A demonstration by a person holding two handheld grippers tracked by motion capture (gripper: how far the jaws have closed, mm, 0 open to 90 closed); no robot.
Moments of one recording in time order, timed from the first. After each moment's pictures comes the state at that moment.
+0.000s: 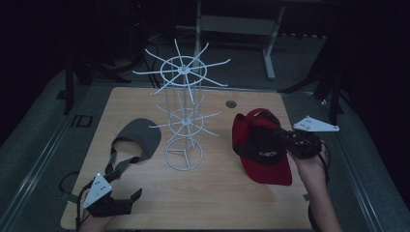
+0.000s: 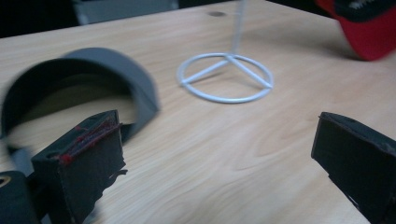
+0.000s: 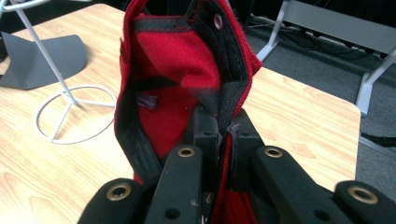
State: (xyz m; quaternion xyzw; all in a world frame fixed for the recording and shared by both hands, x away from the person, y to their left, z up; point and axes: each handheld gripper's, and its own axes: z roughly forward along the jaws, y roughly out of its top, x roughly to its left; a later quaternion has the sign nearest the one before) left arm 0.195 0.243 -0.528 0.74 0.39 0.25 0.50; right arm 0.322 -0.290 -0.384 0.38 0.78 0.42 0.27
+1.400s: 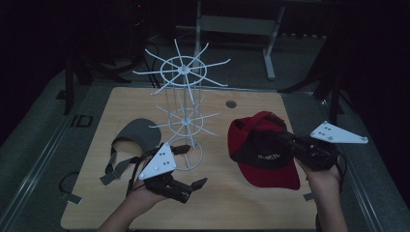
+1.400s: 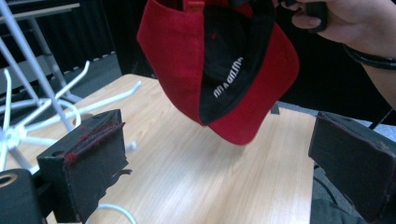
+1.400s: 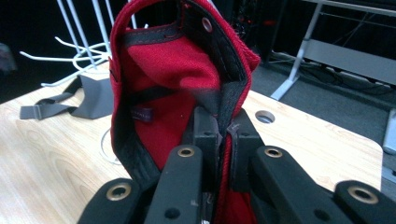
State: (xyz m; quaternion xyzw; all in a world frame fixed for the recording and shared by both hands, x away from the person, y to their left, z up) left arm 0.228 0.095 -0.387 0.78 0.19 0.17 0.57; right arm 0.268 -0.286 -0.339 0.34 0.76 0.50 0.25
